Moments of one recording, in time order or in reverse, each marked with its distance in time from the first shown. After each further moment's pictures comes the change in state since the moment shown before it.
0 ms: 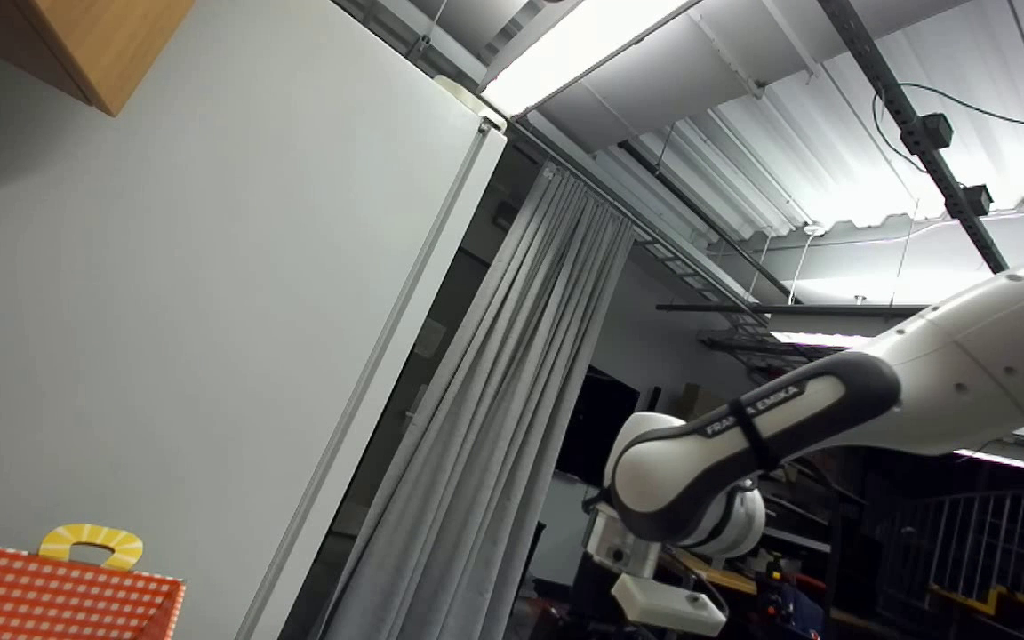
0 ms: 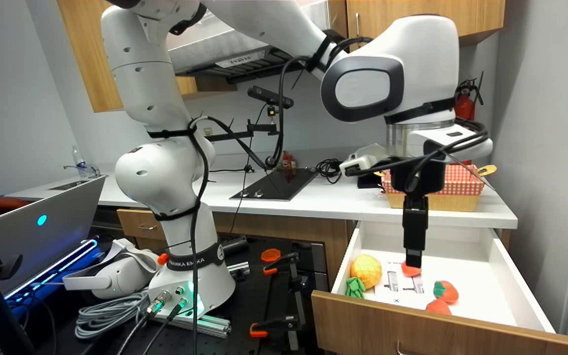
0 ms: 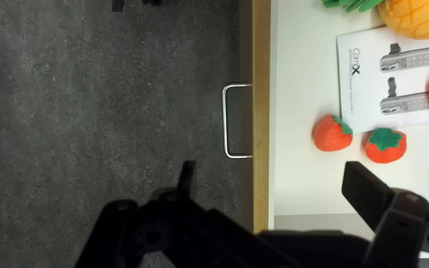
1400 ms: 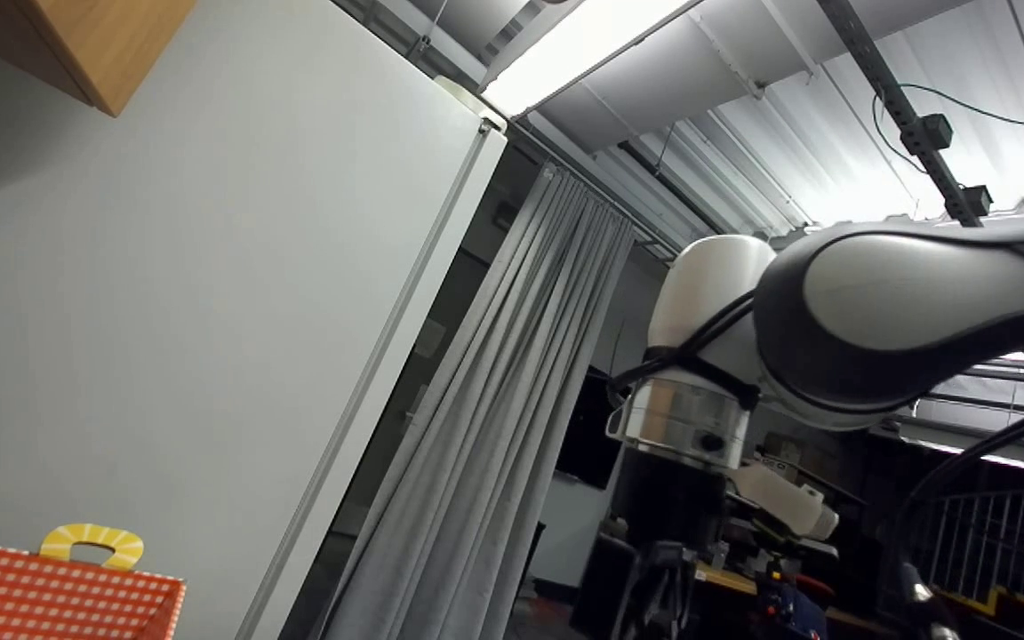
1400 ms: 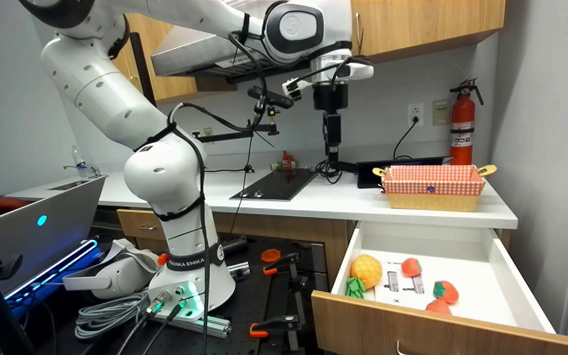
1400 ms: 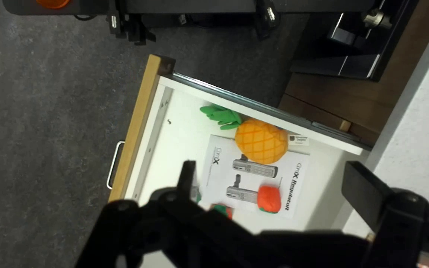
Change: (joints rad) arm 0.231 -0.509 0.256 -0.115 0.083 -0.445 0.051
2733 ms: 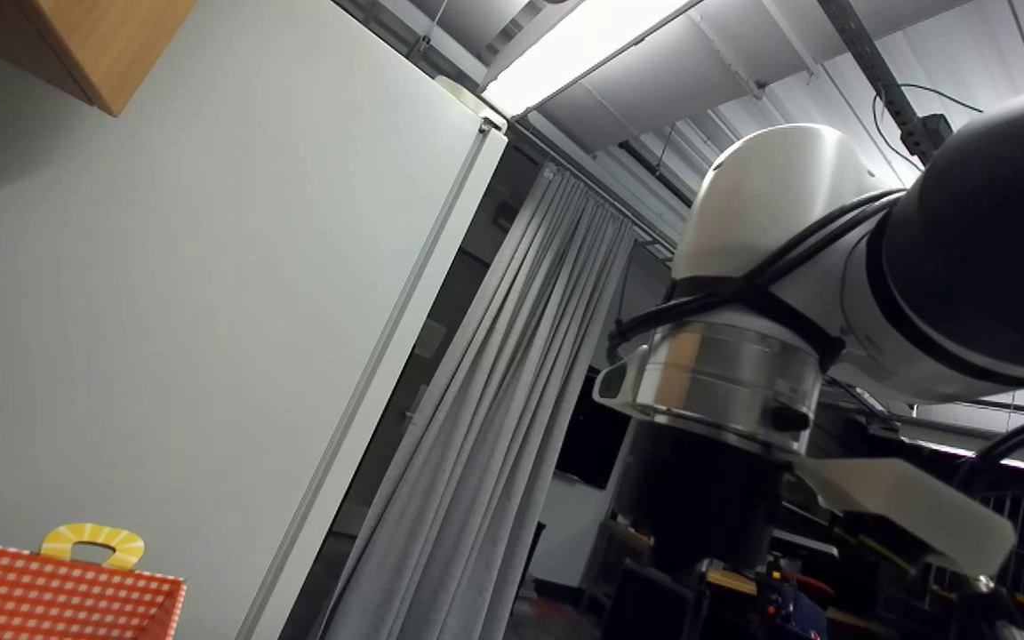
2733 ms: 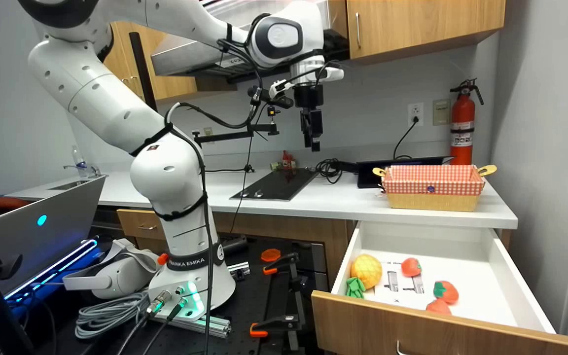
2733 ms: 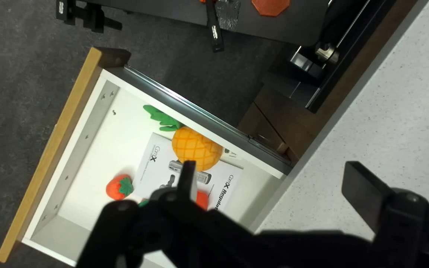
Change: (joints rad) arm 0.134 -0.054 0.163 0.002 0.105 -0.016 0.025
